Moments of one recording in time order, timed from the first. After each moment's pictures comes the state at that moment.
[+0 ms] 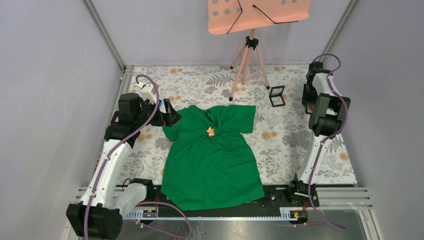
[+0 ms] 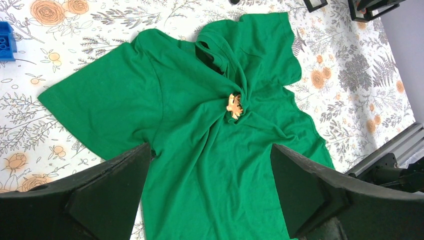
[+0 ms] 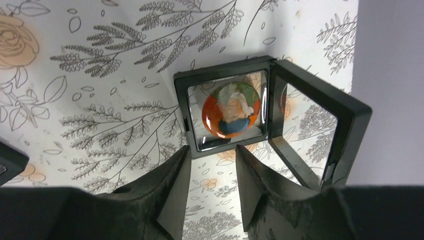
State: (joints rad) left arm -0.10 0.95 0.92 -0.53 0.47 -0.22; right arm -0.24 2.26 1.87 -0.93 0.29 0.01
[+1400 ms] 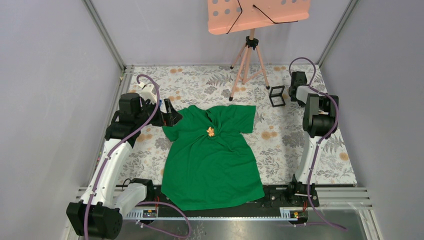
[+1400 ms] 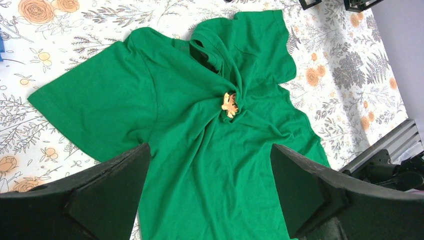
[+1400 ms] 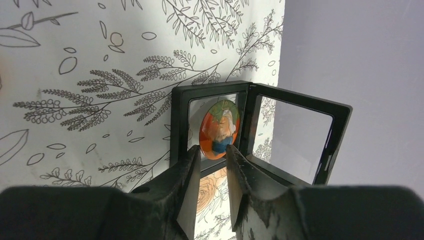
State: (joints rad) left arm -0.10 0.96 0.92 -0.52 0.50 -0.22; right arm -0.10 2.21 1.52 -0.32 0.70 -0.41
